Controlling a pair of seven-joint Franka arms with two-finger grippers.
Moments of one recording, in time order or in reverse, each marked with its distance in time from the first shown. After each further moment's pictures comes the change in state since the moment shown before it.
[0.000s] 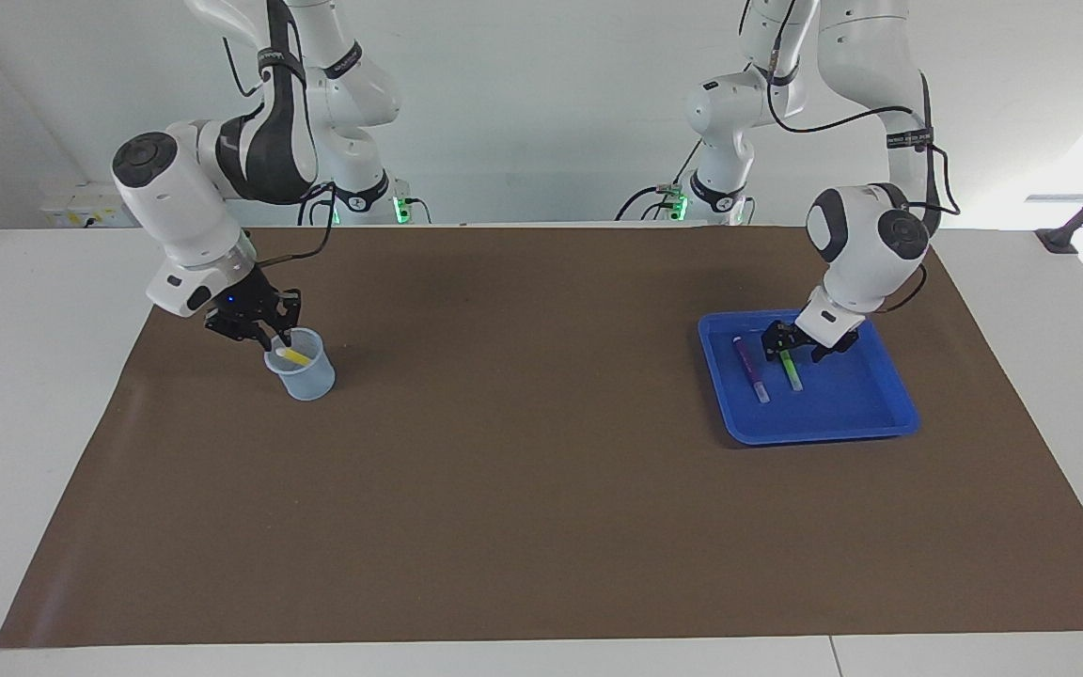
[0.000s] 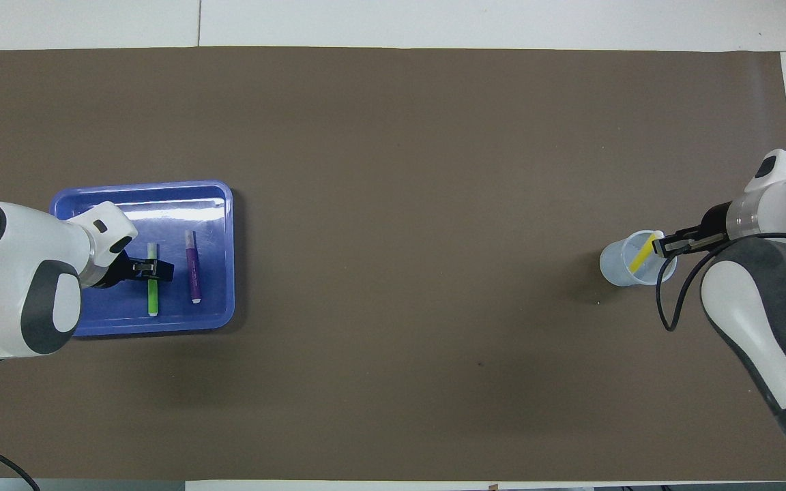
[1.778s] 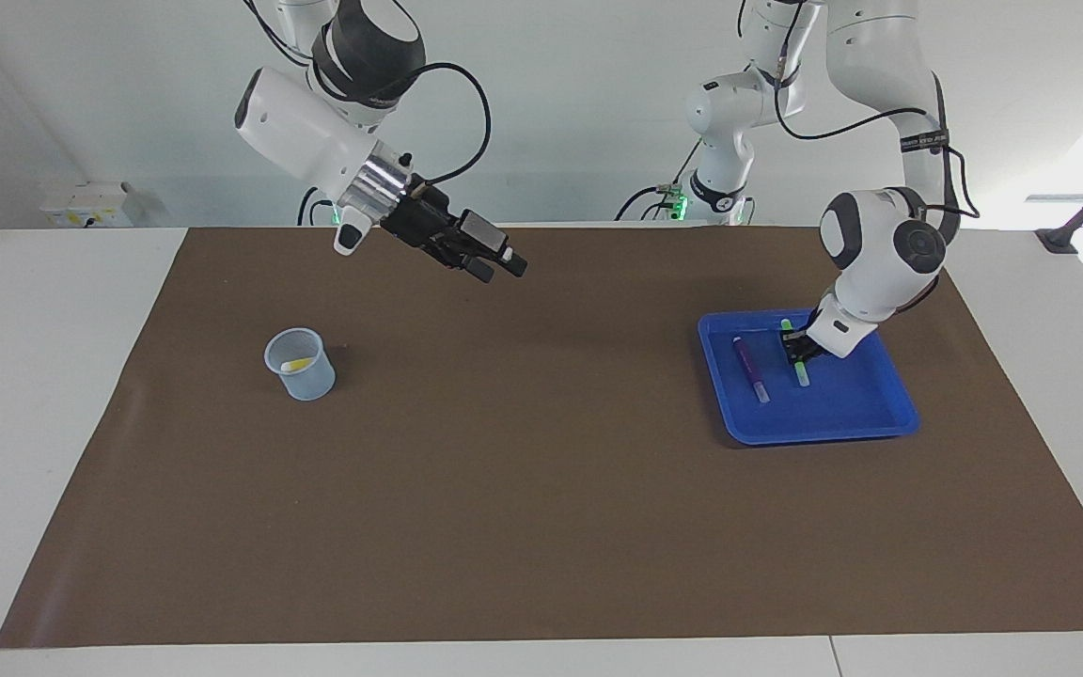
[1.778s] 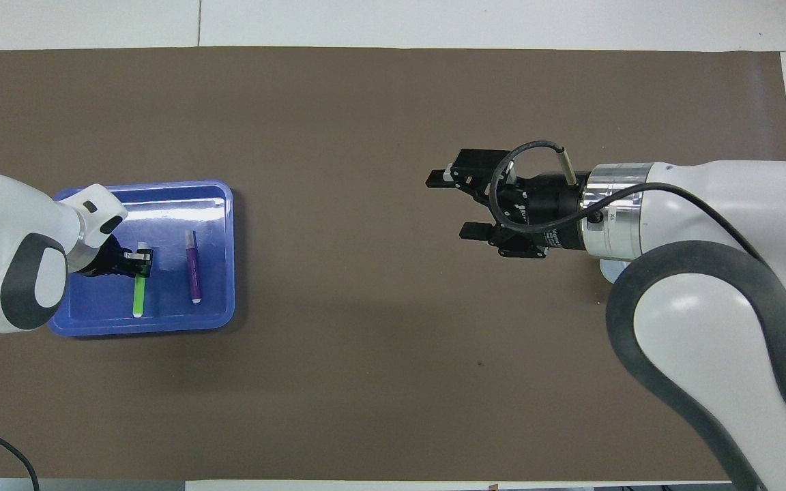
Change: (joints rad) left arm 0.009 0.038 0.000 0.161 -0.001 -0.226 -0.101; right arm 0.375 -0.021 0.027 0.159 0.902 0.134 0.846
